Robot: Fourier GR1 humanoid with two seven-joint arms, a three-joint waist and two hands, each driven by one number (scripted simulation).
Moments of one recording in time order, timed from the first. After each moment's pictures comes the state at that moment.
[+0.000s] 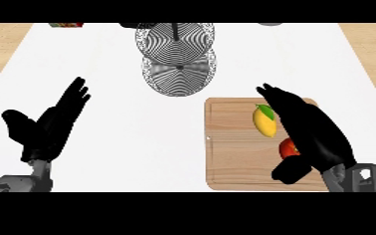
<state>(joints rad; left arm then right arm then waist) -0.06 0.40 -0.10 -1.54 0.30 0.09 0.15 -0.35 -0.67 0.58 -1.91 0.39 0.16 0.77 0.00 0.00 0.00</state>
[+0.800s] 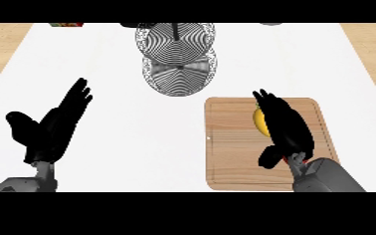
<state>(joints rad) -0.05 0.33 -0.06 -1.57 0.23 0.06 0.18 -0.27 -0.44 0.54 -1.59 0.71 0.11 0.68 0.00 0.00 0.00</state>
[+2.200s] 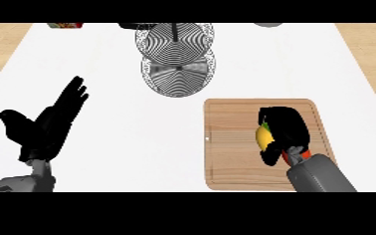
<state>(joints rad) -0.06 0.27 0.04 -1.57 0.16 -0.03 0.20 -0.24 -0.32 0.41 -1.38 1.00 0.18 0.48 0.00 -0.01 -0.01</state>
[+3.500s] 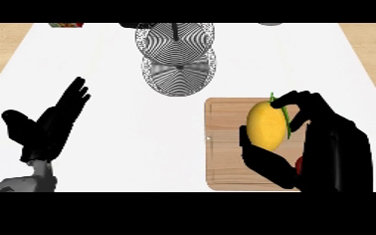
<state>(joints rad) -0.06 0.25 0.05 -1.57 0.15 -0.05 0.21 -0.22 -0.12 0.44 -2.18 1.26 0.05 0.92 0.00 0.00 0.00</state>
